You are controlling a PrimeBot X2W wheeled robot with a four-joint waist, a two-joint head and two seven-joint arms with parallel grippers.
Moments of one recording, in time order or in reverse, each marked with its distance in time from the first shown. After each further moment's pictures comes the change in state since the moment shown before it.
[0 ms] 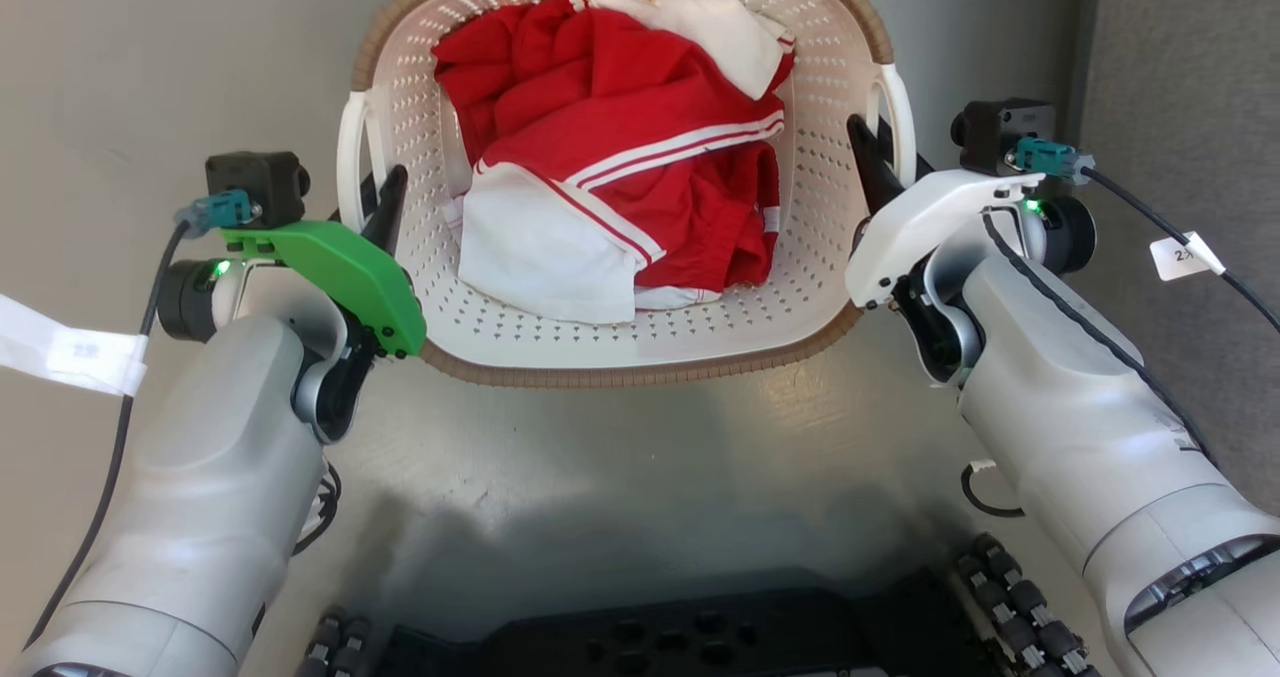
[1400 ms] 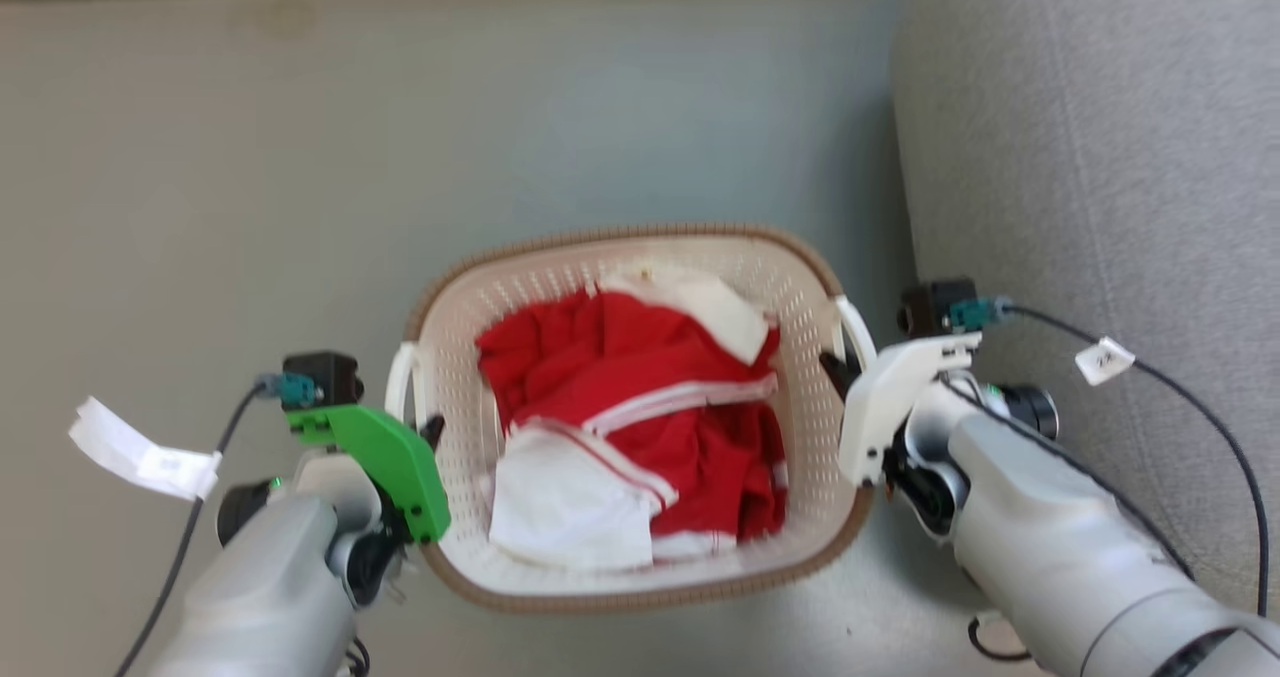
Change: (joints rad) left arm 0.169 -0.025 -0.151 0.156 -0.219 -0.001 0.154; right arm 0.144 0.003 0.227 0.116 0.204 0.060 0.187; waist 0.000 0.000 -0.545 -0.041
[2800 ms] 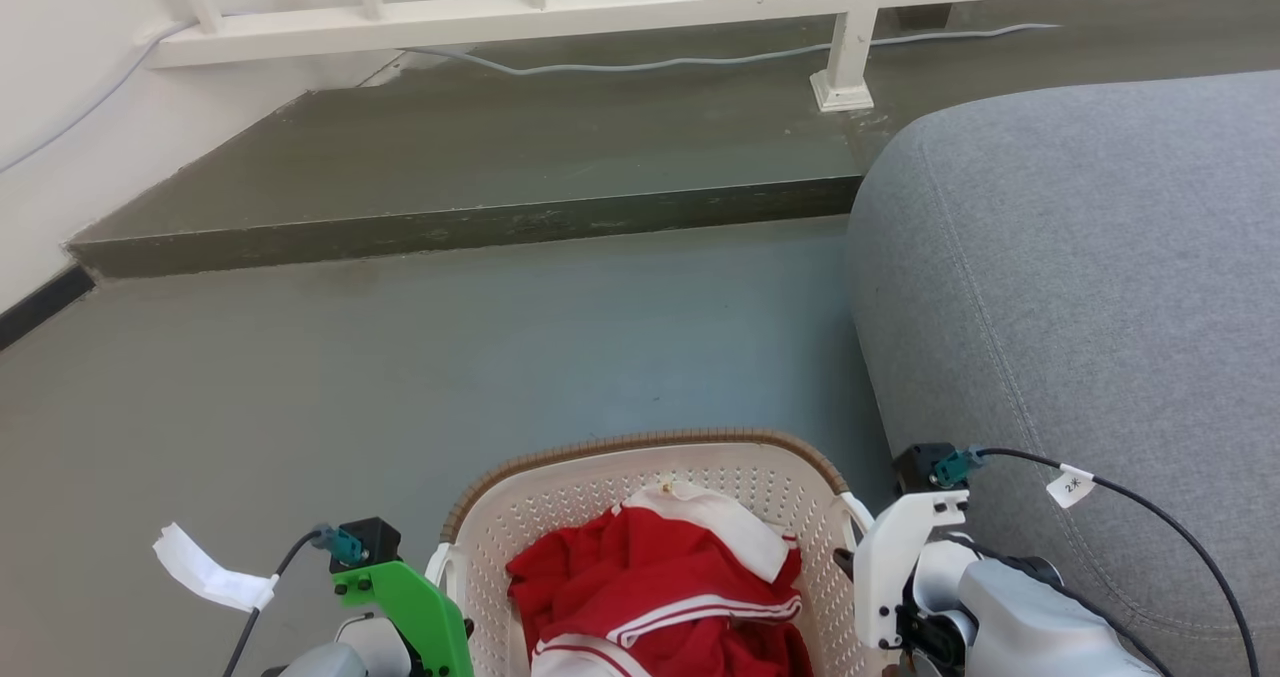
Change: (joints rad) left arm 0.198 -0.041 -0.085 0.077 -0.105 0.000 0.156; right arm 0.206 0.004 0.110 0.045 0.111 0.008 0.162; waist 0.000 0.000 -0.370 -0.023
